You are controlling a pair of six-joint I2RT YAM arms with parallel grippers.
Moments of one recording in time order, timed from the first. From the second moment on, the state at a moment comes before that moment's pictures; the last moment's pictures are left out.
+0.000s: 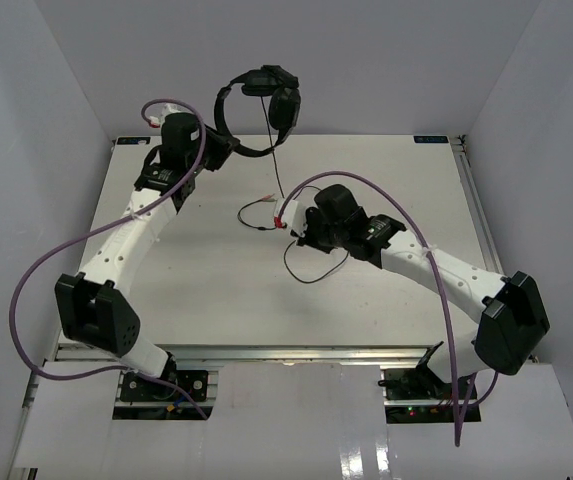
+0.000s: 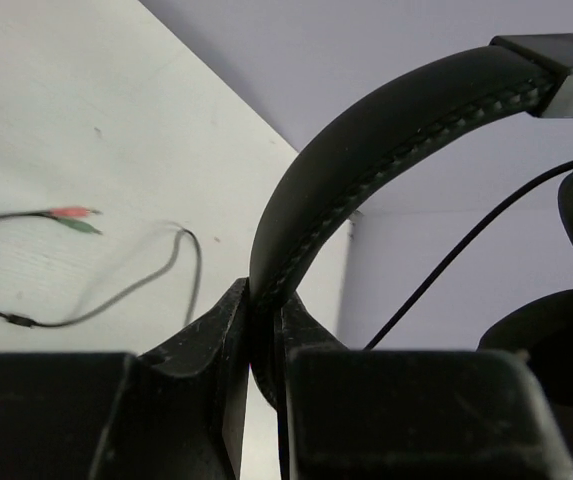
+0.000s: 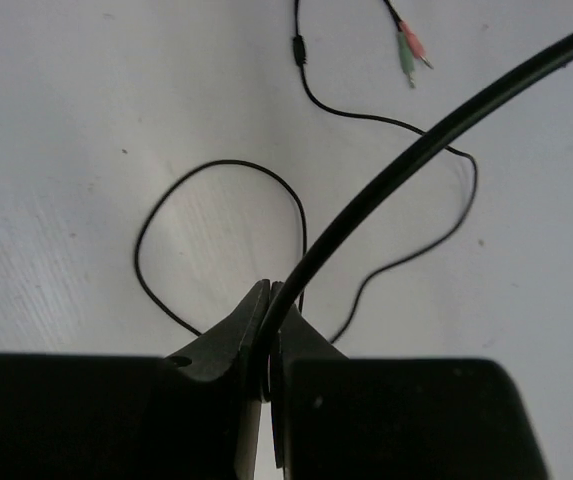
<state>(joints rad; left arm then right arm) -0.30 1.53 1.49 -0.28 -0.04 -1.06 0.81 1.44 1.16 -0.41 -0.10 -0.62</state>
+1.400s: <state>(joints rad) -0.44 1.73 1.54 -0.34 -0.32 -0.91 0.76 1.24 1.32 -0.71 -0.14 -0.90</state>
